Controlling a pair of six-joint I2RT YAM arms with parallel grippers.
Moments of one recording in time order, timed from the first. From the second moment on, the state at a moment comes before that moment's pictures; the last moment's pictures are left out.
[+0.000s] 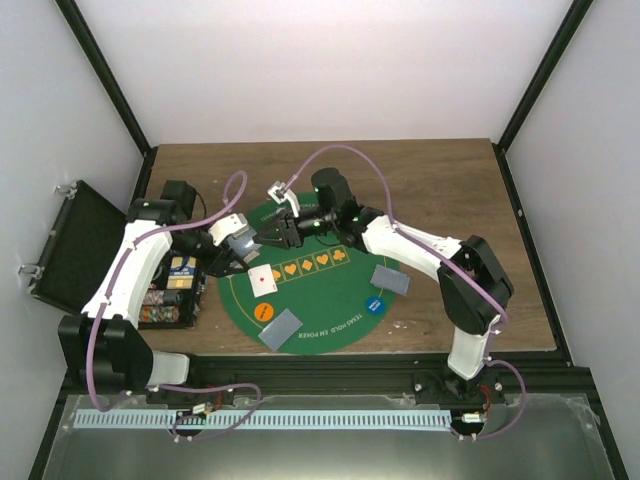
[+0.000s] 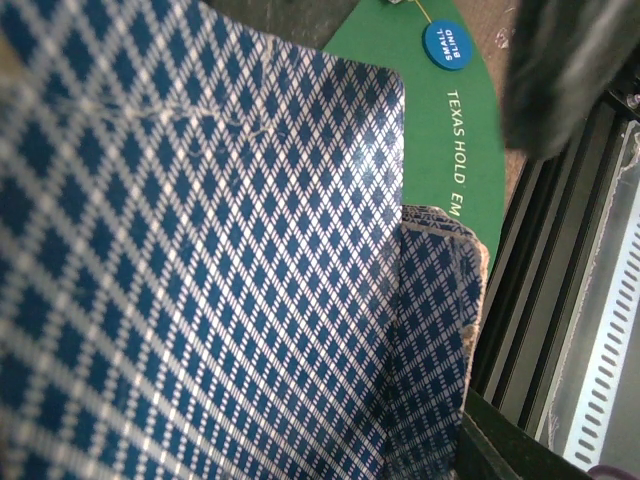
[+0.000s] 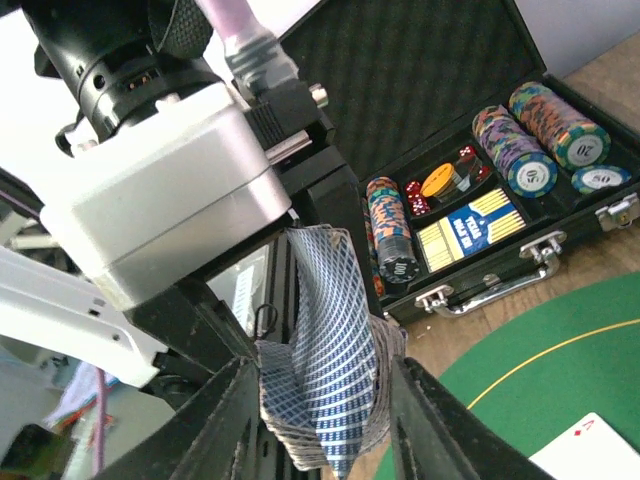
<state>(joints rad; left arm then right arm) -0.08 1.35 1.21 -1.29 0.67 0.87 0.76 1.80 1.35 0.10 -0.93 0.36</state>
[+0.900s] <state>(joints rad) -0.08 1.35 1.17 -1.26 0.66 0.87 0.75 1.74 1.34 0.03 -0.84 0.31</state>
